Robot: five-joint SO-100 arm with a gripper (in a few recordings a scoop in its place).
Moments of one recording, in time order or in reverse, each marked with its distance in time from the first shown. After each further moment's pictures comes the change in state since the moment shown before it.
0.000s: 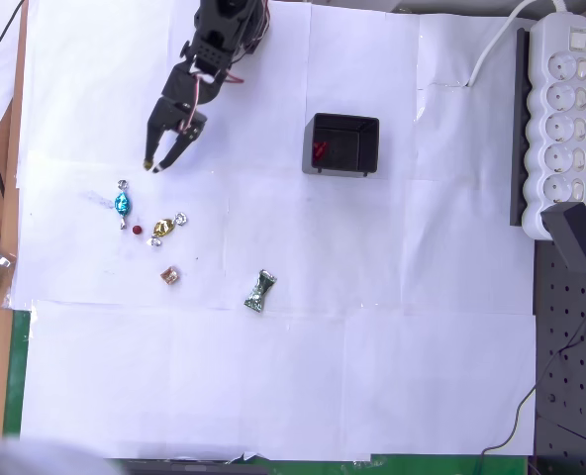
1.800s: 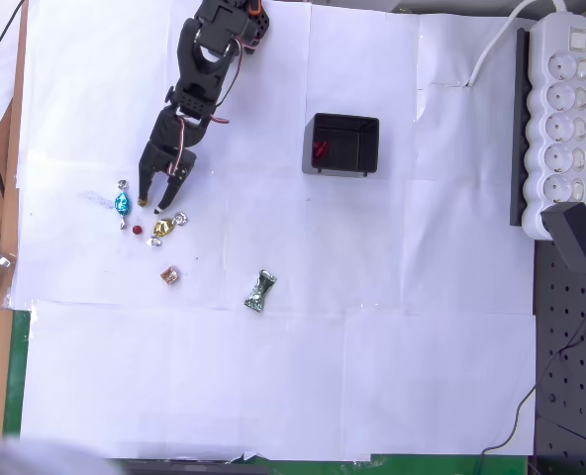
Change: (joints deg) arm -3.1 29.7 23.0 -1.0 2.9
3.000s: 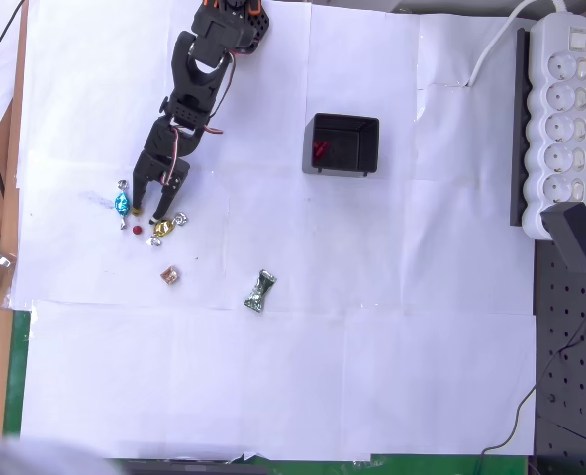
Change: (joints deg) arm -0.1 6.1 6.5 -0.2 -0.6
